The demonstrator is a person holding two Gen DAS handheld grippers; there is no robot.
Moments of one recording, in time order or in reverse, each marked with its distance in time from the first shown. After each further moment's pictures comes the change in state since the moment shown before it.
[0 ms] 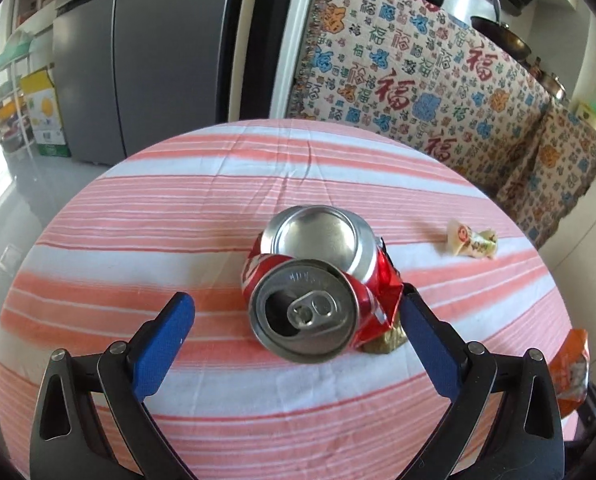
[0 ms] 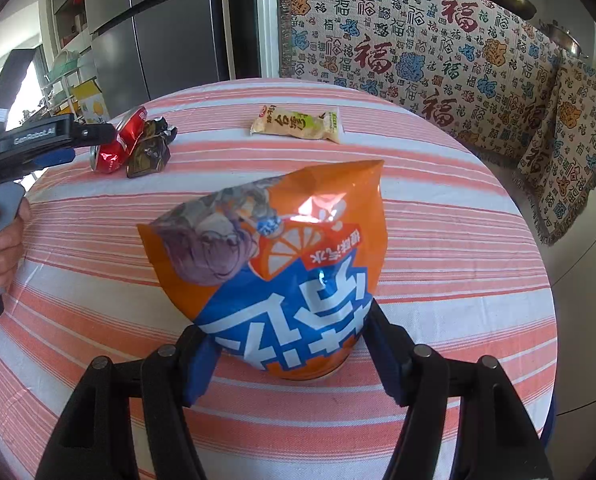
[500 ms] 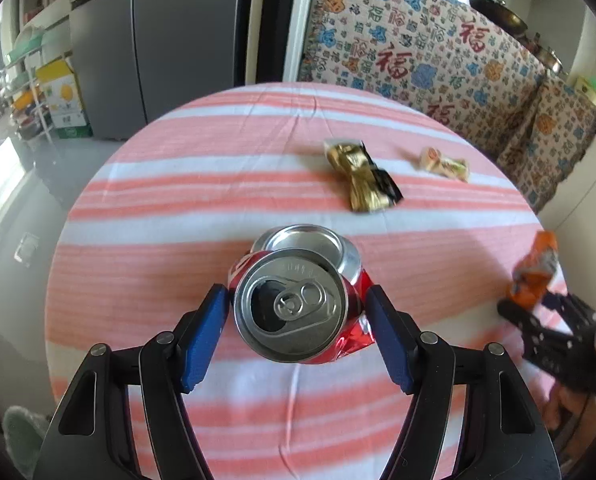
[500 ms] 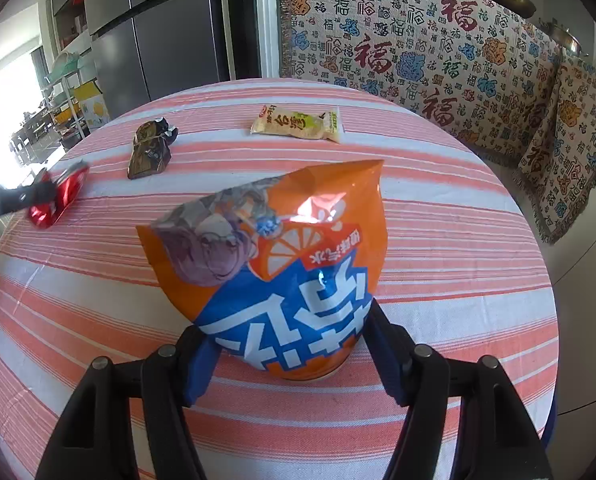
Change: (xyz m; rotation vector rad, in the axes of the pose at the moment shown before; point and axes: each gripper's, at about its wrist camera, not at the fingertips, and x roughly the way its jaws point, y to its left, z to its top) left arm -0.094 -0.001 -0.079 0.032 0.111 0.055; right arm 0.000 0.001 -0.001 0.001 -0.001 0.003
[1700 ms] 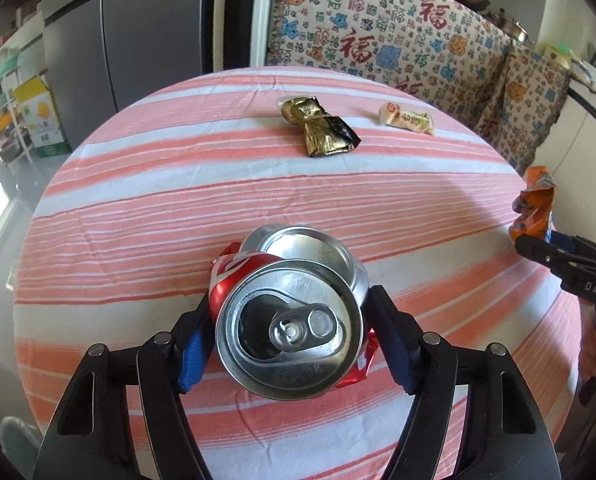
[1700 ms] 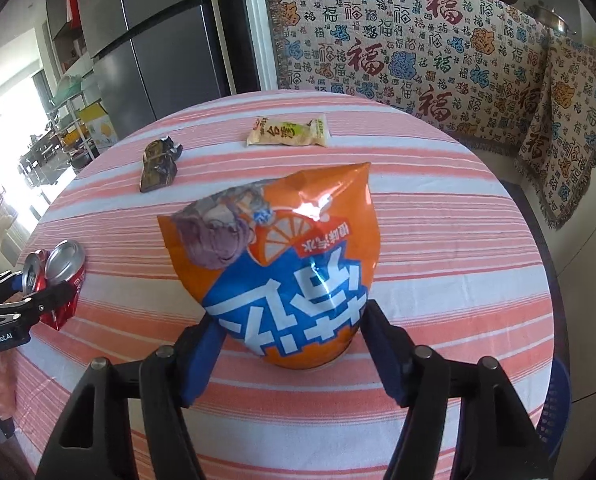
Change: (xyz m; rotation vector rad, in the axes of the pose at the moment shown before) left arm 0.004 -0.012 -0.043 0.095 -0.035 -0.049; right arm -0.027 -0.021 -0.013 0.063 -0.036 0.054
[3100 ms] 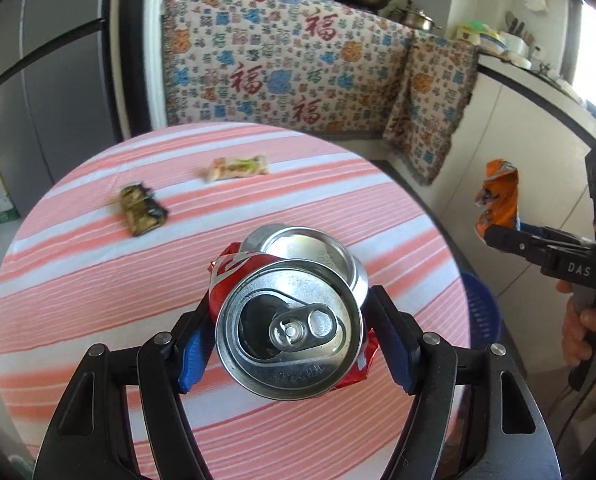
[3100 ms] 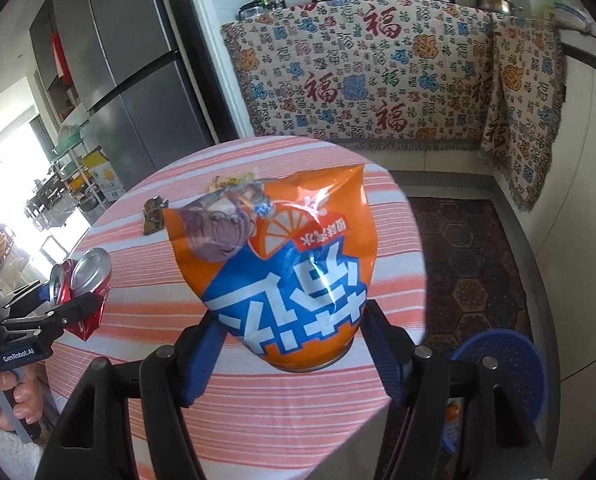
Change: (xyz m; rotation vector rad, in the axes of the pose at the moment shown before) left arm -0.056 -0.169 0.025 0.213 -0.076 -0.196; right arm -0.114 -0.103 -0.014 0.133 -0.080 0.033
